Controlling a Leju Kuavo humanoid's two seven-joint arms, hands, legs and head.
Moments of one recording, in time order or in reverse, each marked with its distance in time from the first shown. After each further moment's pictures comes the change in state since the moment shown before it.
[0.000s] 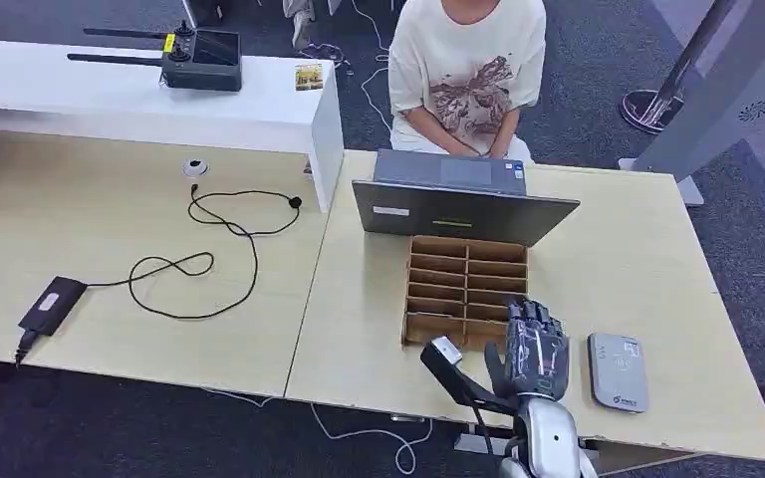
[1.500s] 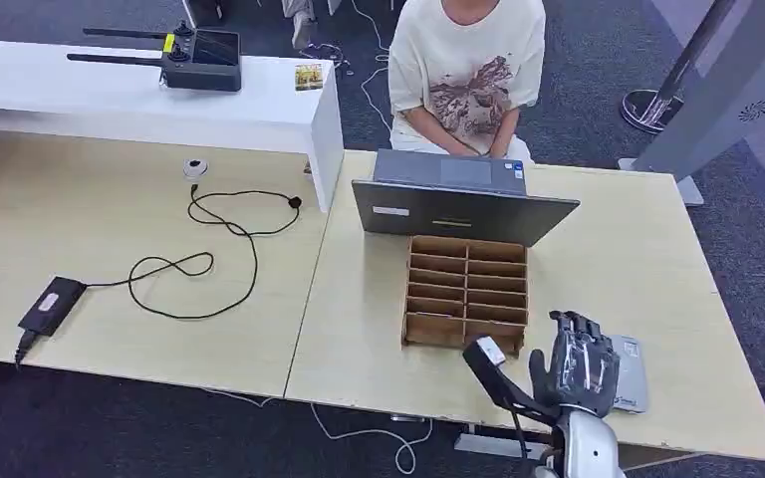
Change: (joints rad) left arm 0.000 -0.017 -0.019 0.000 -0.032 0.004 -0.010; right arm 0.089 0.008 -0.161 -0.102 0.059 0.024 0.003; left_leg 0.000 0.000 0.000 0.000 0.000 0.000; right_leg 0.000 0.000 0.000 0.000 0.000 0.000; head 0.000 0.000
